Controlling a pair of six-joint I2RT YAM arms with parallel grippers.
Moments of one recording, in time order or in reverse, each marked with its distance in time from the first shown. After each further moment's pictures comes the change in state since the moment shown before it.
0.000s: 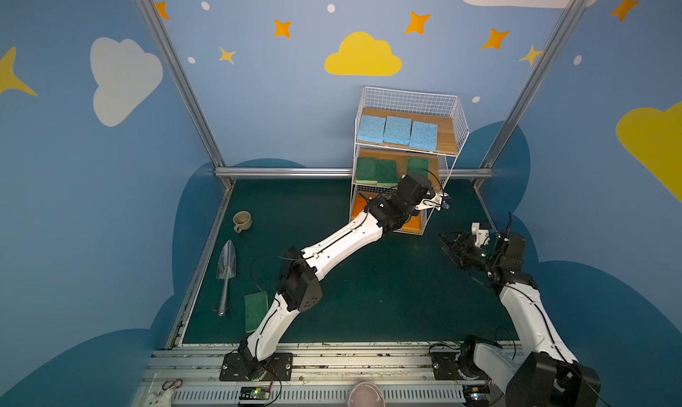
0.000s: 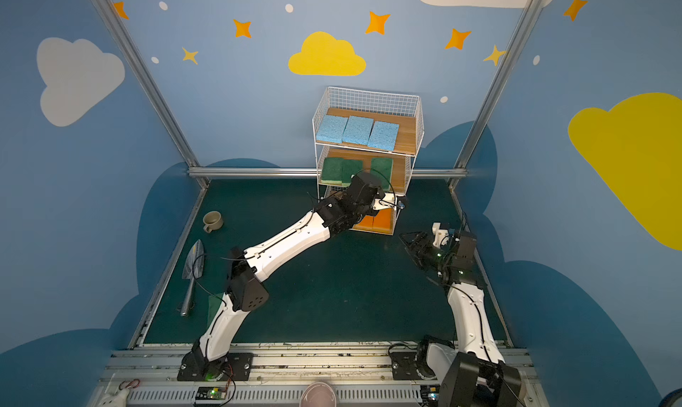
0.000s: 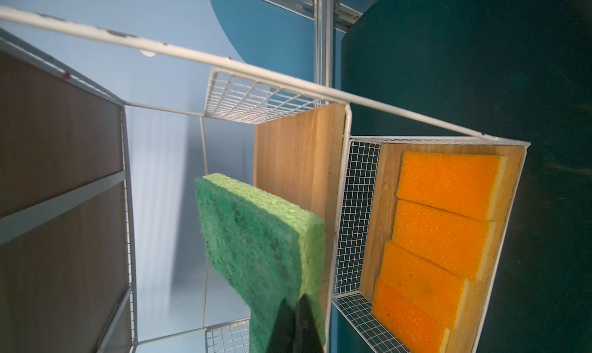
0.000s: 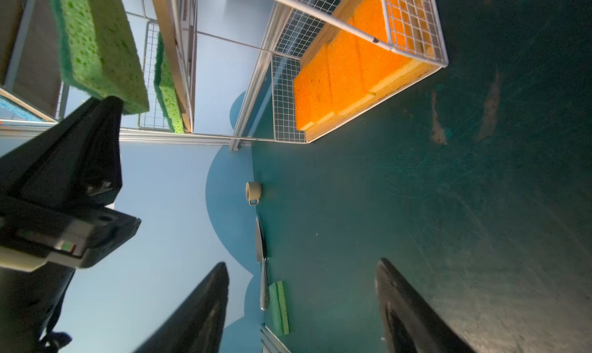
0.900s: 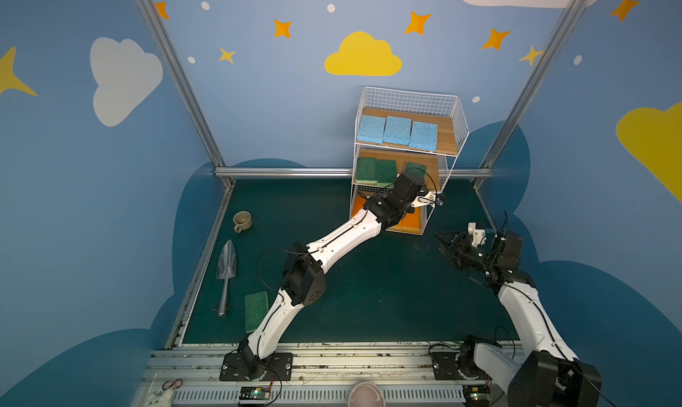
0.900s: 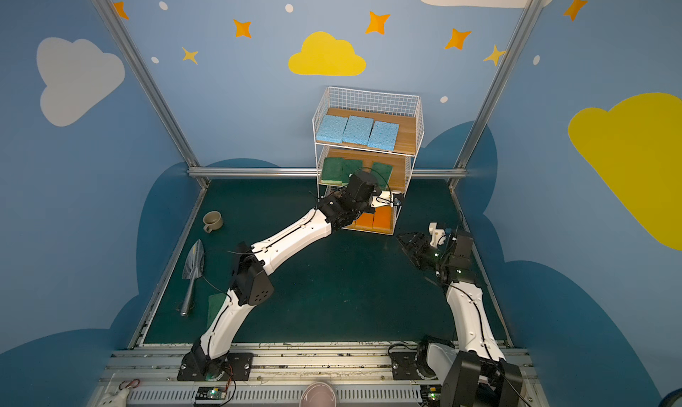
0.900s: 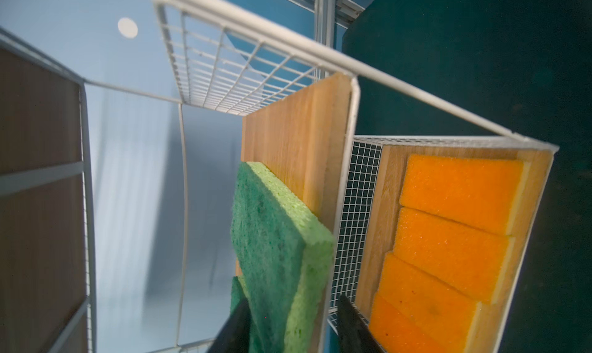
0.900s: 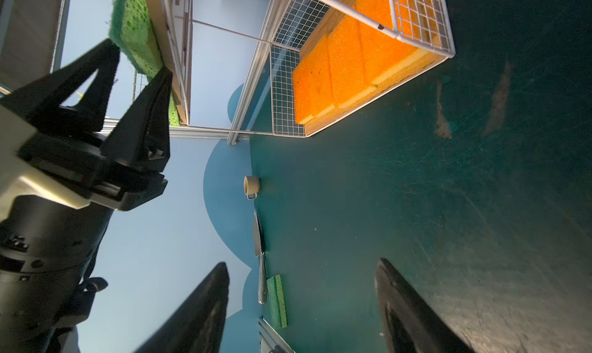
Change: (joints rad) left arm 0.040 0.056 0.003 0.071 0.044 -0.015; right arm 0.018 0.009 0.000 -0.002 0.005 -0.008
